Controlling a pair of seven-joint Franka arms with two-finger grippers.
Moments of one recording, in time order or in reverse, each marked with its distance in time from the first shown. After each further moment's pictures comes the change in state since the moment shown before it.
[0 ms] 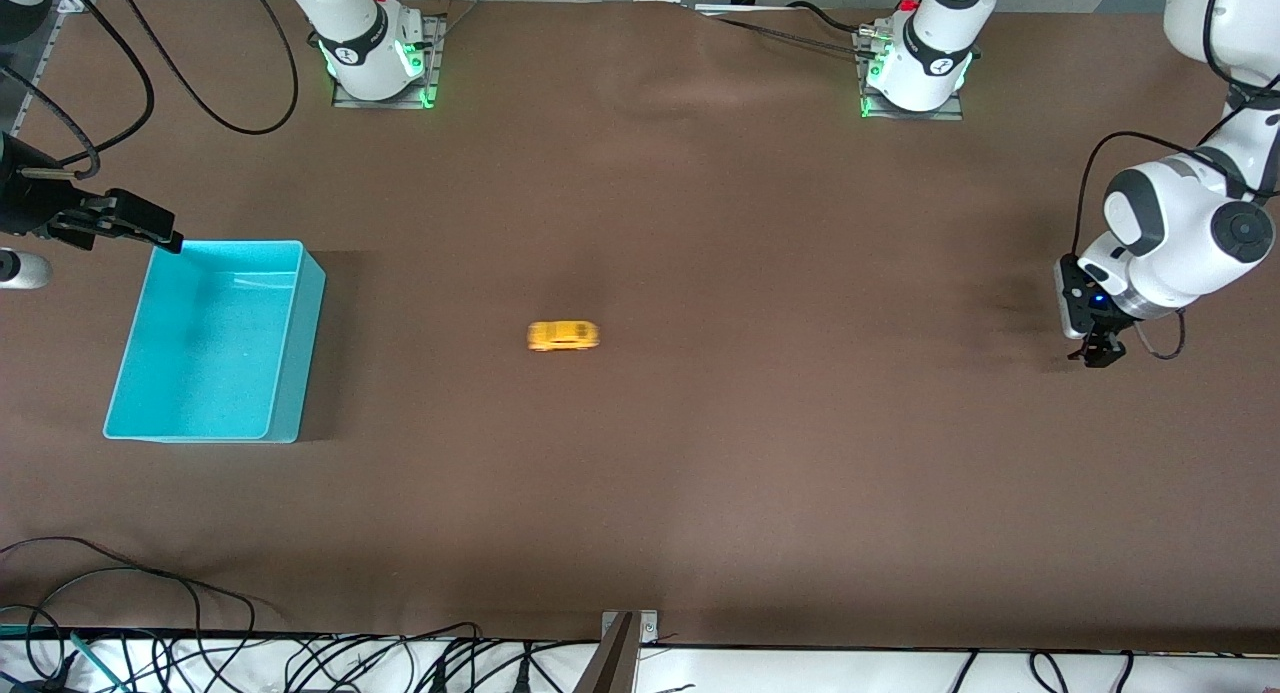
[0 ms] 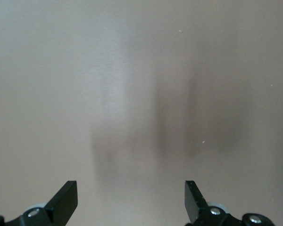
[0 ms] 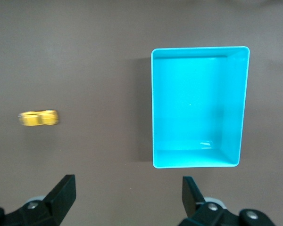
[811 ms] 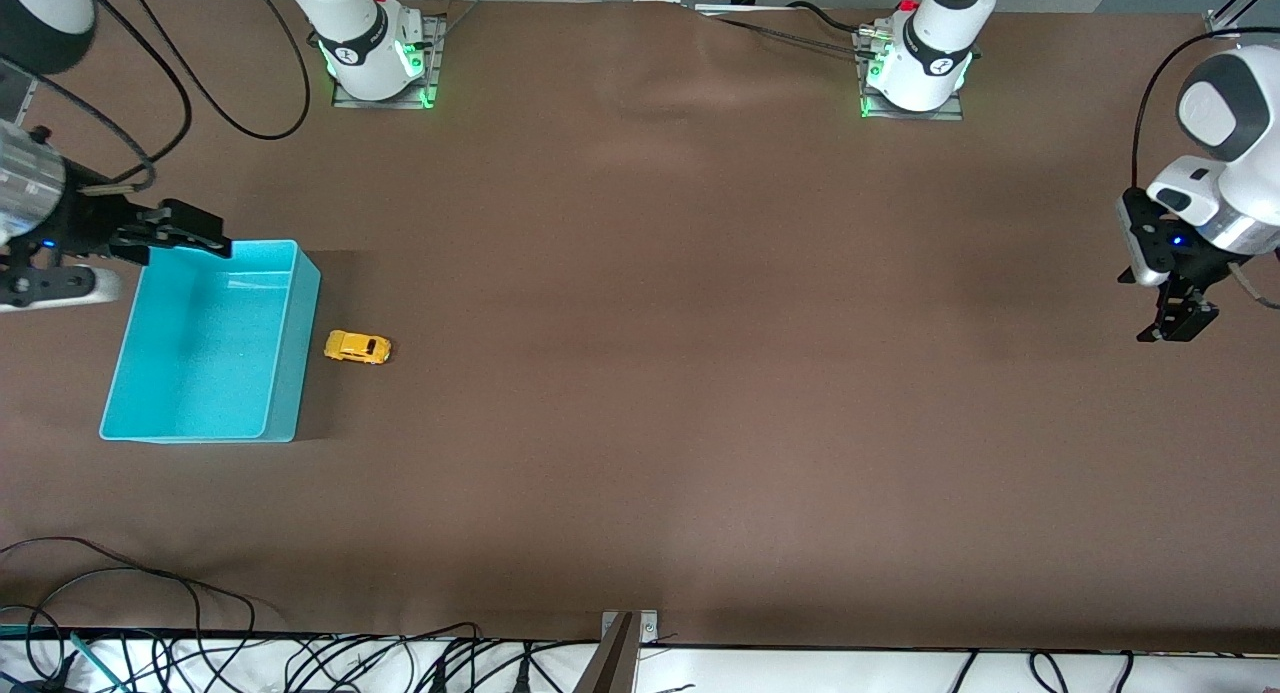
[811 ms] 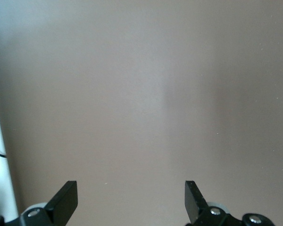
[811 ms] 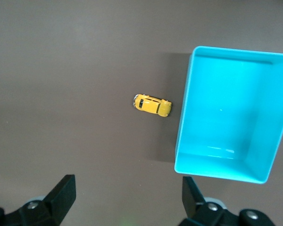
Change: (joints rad) left arm -0.082 -0.372 -0.004 0.018 -0.006 -0.222 -0.030; right arm 0.028 0.061 0.036 -0.006 0.061 -0.001 -0.136
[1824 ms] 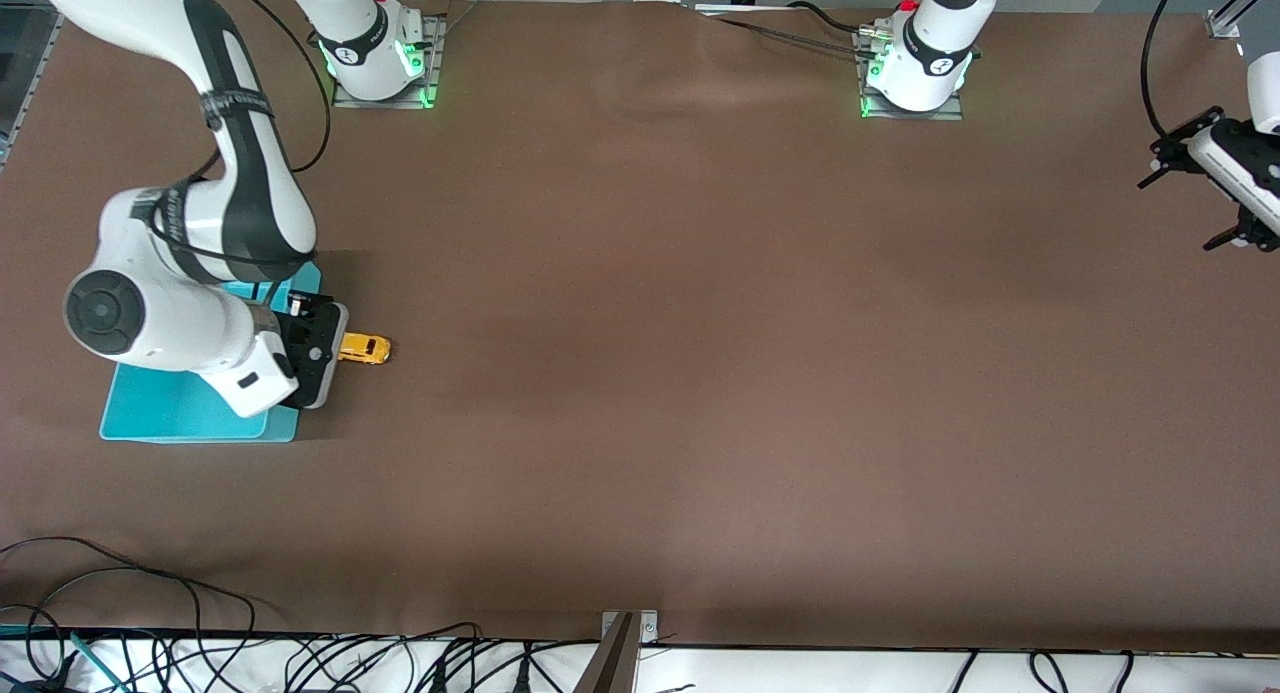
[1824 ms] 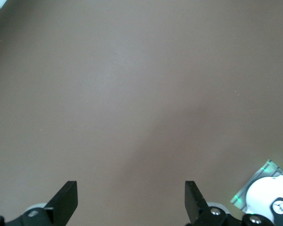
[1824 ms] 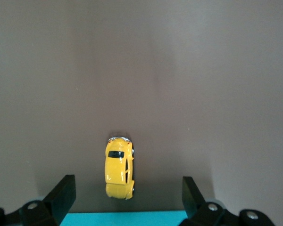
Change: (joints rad) left arm -0.031 -0.053 -0.054 0.457 -0.005 -0.801 -0.837; right arm 0.049 0.259 0.006 -0.254 0.000 0.505 -1.282
